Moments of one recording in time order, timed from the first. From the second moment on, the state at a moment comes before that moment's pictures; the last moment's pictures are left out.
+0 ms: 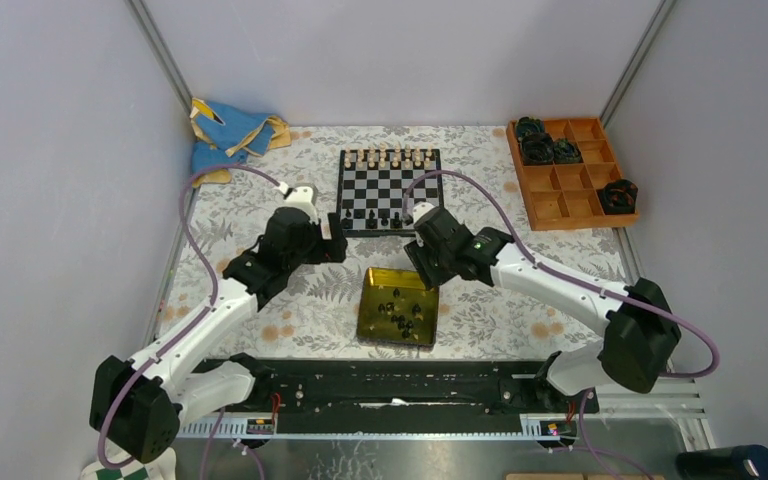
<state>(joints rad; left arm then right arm) -0.49 1.04 0.75 -0.28 -0.19 -0.39 0.85 1.44 1.09 -0.64 0.10 0.19</state>
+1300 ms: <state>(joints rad) -0.88 1.47 0.92 -0.40 0.20 -0.03 0.50 1.50 1.15 -0.41 0.45 0.39</state>
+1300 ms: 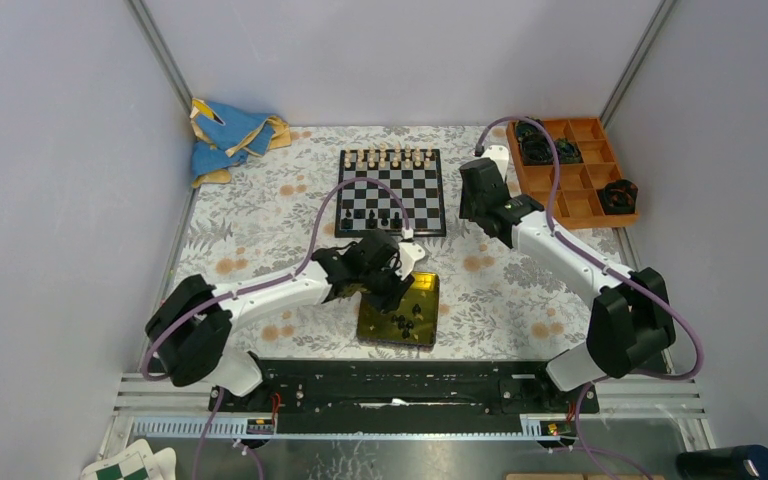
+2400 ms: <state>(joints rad) -0.89 1.58 0.95 -0.39 0.11 -0.01 0.49 1.55 1.16 -0.40 0.43 0.39</state>
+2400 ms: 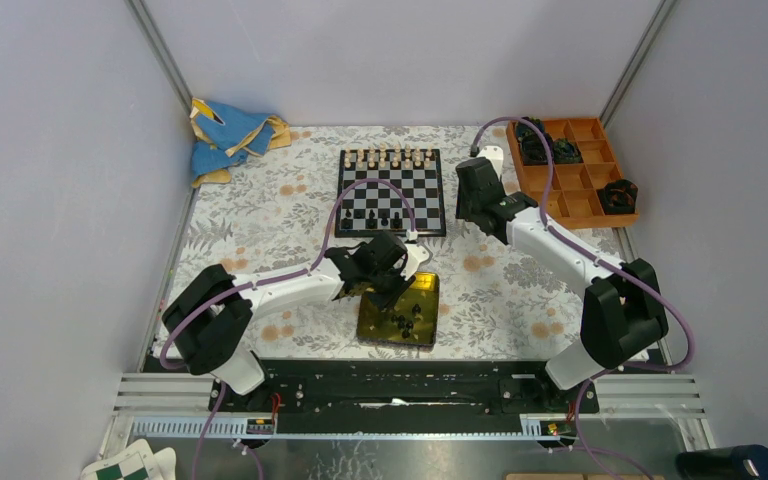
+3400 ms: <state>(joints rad) -0.90 1.62 0.95 -0.39 0.11 -0.01 0.48 1.56 1.16 -0.38 0.42 0.39</state>
